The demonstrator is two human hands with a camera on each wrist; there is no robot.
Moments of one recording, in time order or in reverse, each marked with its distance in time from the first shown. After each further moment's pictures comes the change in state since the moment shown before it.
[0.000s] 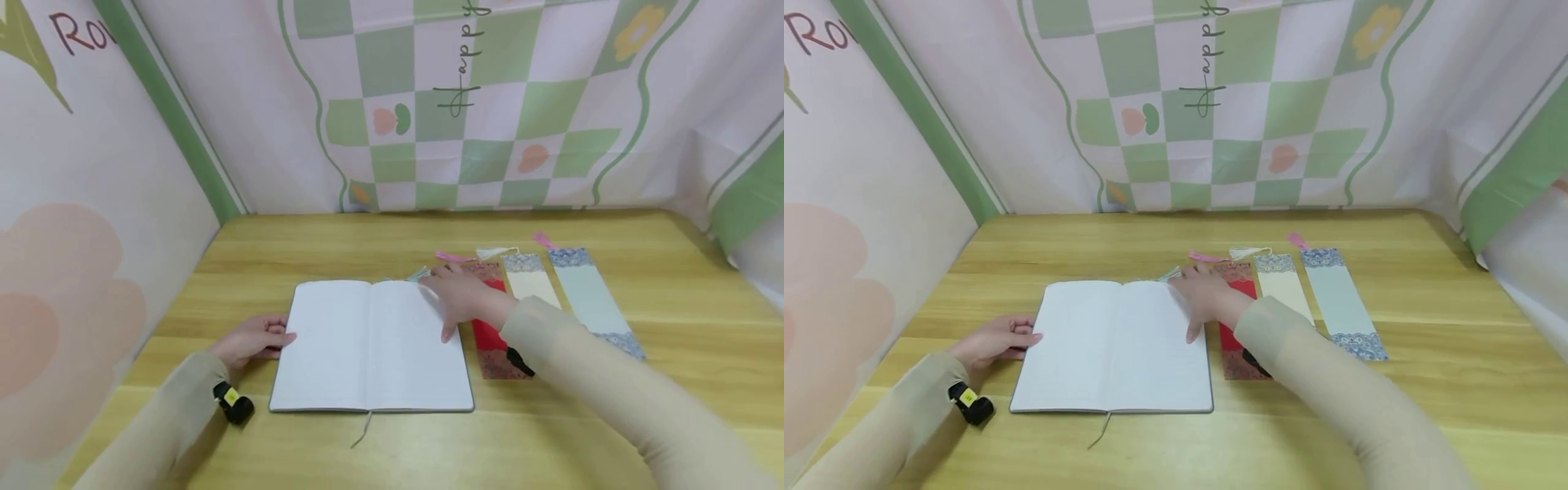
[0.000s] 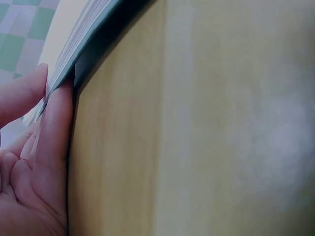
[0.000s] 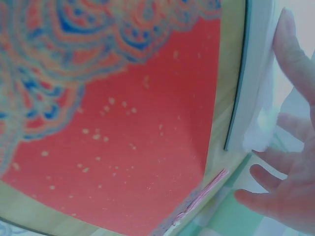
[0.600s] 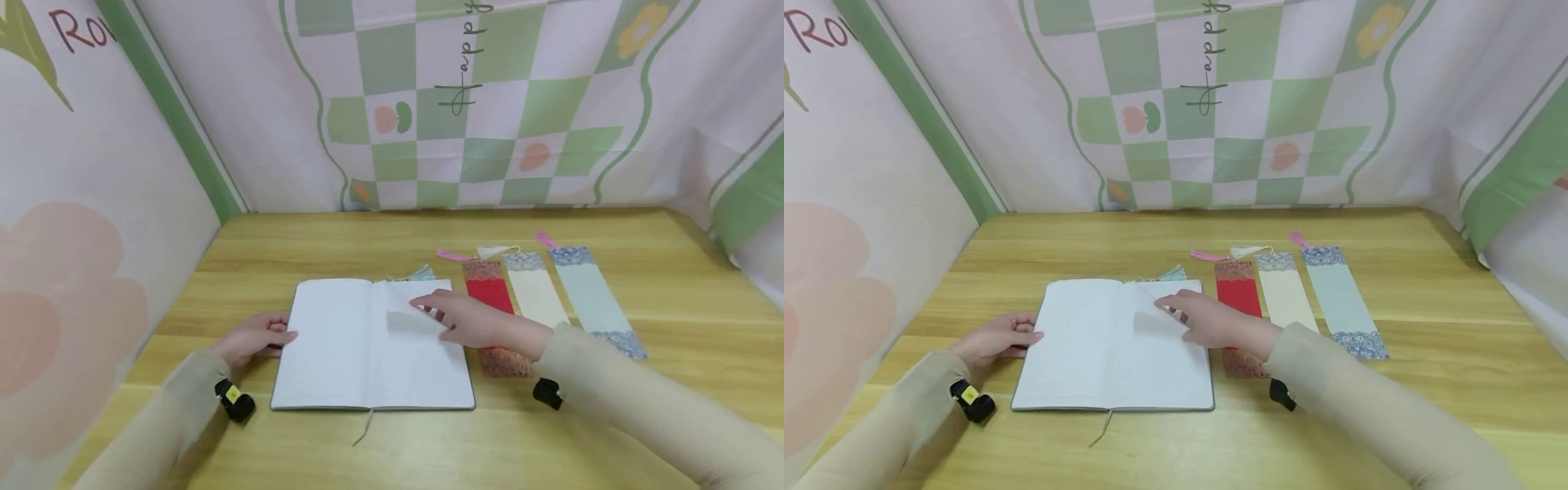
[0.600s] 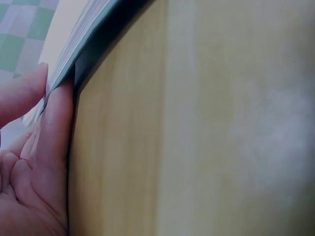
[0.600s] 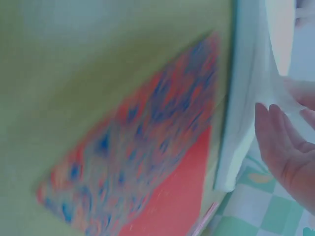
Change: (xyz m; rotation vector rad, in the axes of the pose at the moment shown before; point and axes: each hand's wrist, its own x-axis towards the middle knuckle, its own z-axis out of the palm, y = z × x) left_hand 0.002 -0.002 -0.002 0.010 -0.031 0.030; right_hand -0.037 -0.015 0.011 0.409 0.042 -0.140
